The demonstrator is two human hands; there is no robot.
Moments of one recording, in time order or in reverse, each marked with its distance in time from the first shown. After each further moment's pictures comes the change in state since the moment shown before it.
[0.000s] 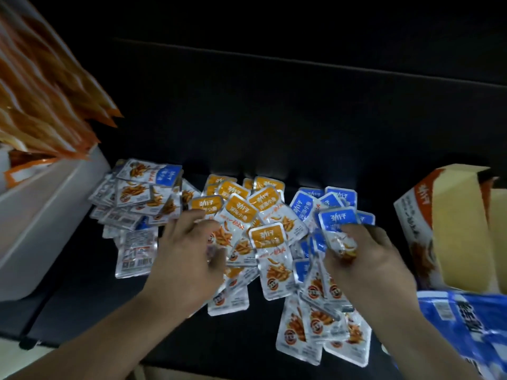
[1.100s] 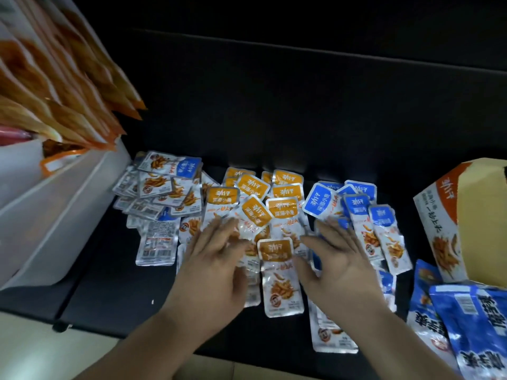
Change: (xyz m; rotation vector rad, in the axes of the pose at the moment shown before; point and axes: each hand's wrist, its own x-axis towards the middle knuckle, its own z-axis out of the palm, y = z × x) left_hand -0.035 -0.016 0.008 0.014 -0.110 0.181; right_hand -0.025 -0.045 0.047 -0.039 0.016 -0.375
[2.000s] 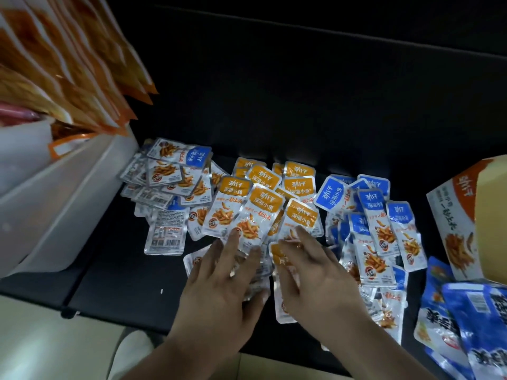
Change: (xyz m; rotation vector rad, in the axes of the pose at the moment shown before) left_hand -0.043 0.000 0.023 0.130 -0.018 -0.051; right_hand -0.016 -0.051 0.005 -0.009 -0.259 0.017
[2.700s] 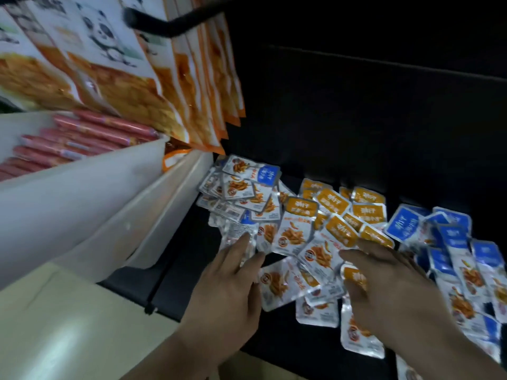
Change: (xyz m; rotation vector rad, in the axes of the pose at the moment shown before) left_hand -0.013 -0.086 -0.053 -0.104 0.061 -0.070; right_hand 0.025 -0.056 -0.049 -0.183 -0.035 -0.028
